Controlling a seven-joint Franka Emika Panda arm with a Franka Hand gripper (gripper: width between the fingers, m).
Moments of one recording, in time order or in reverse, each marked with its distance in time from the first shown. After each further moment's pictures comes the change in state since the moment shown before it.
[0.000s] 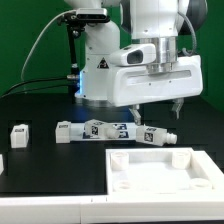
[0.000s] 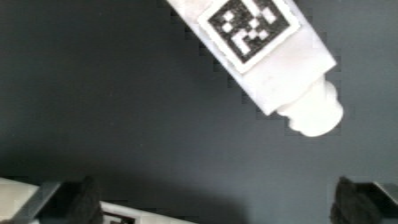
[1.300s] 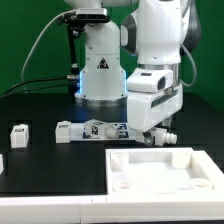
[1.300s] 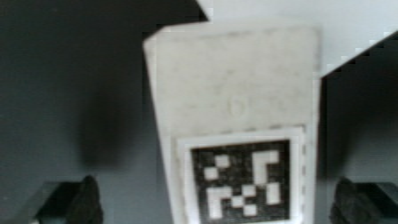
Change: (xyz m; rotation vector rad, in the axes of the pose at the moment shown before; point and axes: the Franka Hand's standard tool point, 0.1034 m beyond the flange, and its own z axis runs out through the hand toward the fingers) arm -0.026 -0.017 0.045 0.022 -0.062 -0.475
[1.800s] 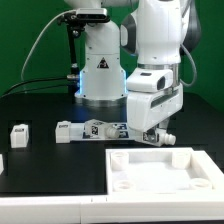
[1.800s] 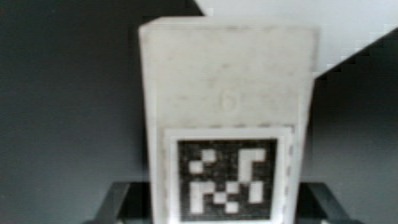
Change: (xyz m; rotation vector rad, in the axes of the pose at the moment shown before) arm 0.001 -0.001 0.000 0.001 0.000 -0.006
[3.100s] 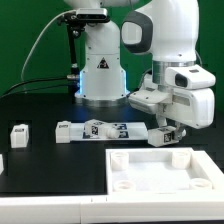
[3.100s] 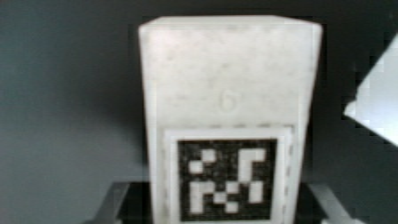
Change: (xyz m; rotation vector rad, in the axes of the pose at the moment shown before) arm 0.021 -0.019 -0.004 0.003 -0.029 -1.227
